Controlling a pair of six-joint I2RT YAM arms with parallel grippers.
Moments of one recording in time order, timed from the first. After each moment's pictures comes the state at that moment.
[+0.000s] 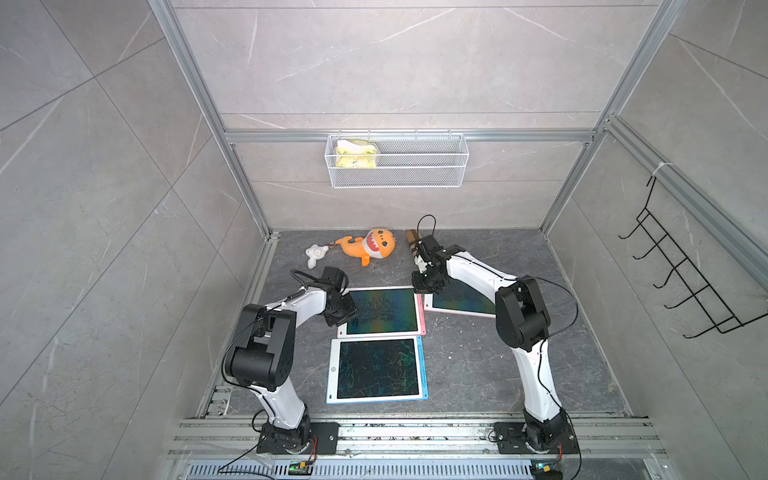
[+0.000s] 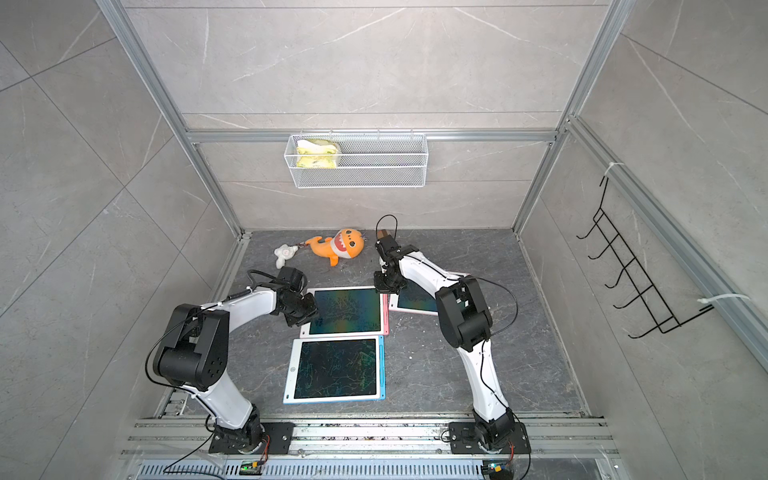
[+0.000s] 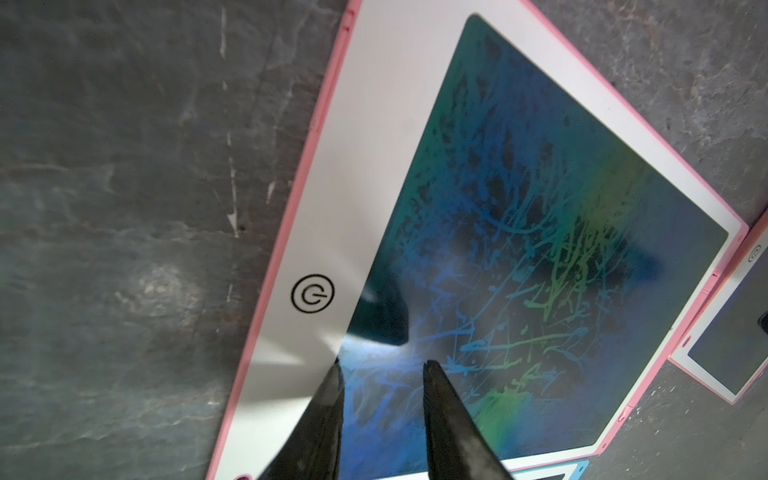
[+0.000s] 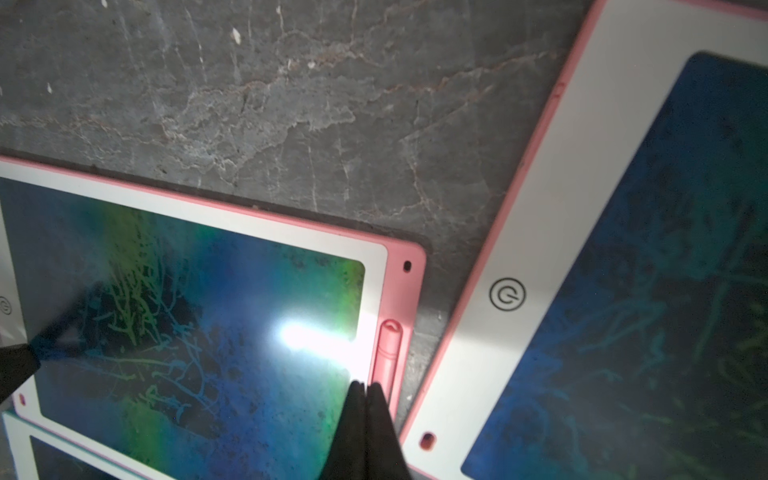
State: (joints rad) left arm -0.25 1.72 1.00 -0.51 0.23 -0.69; right arm 0.52 2.24 1.85 -0.86 -0.14 0.35
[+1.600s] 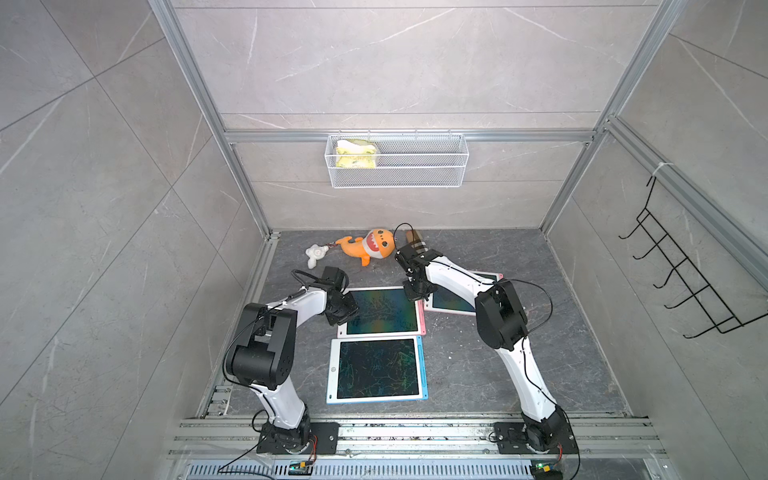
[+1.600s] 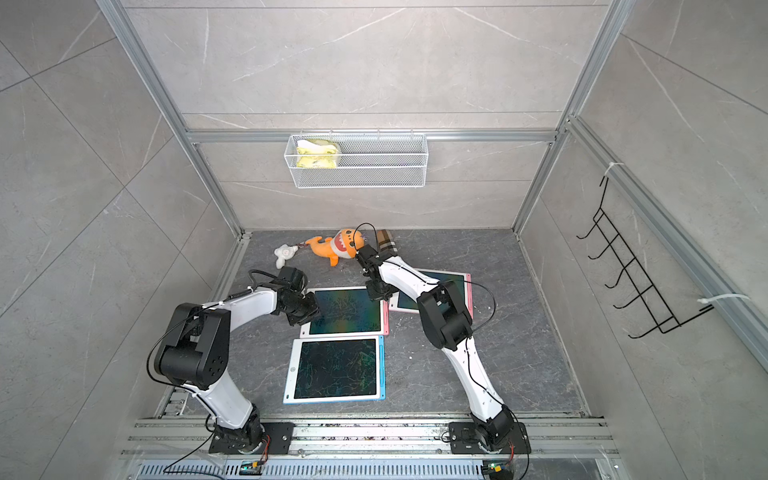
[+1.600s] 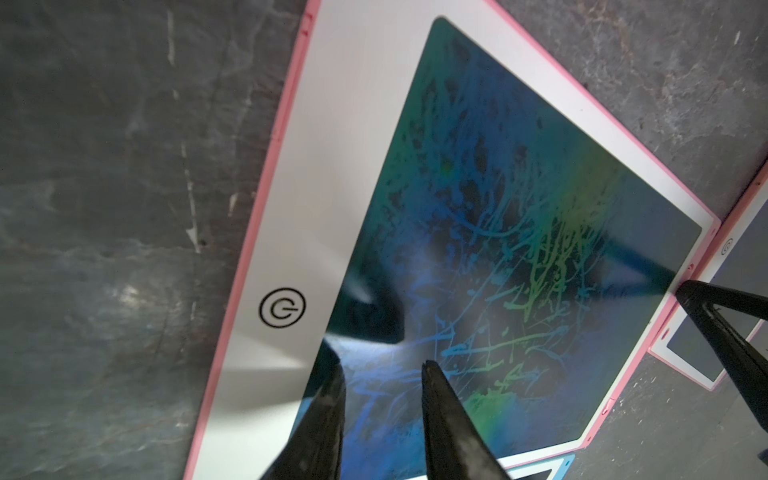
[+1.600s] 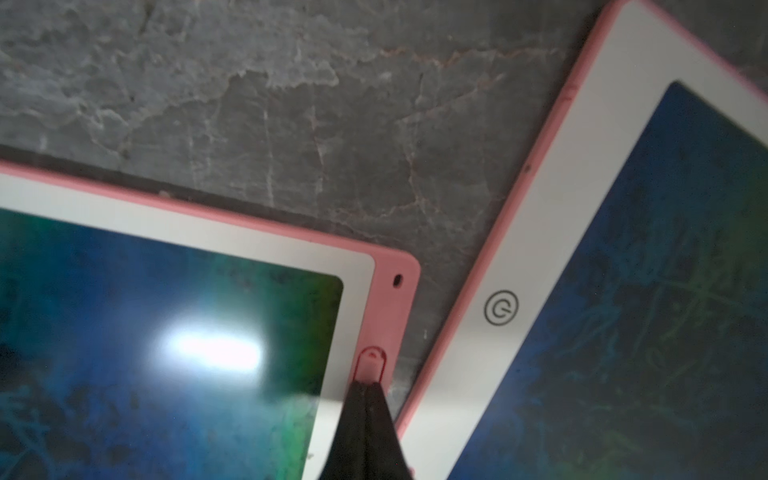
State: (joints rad) left arm -0.25 1.73 0.99 -0.47 0.25 -0.69; right arm 0.63 2.37 2.00 -1.02 0.15 0.29
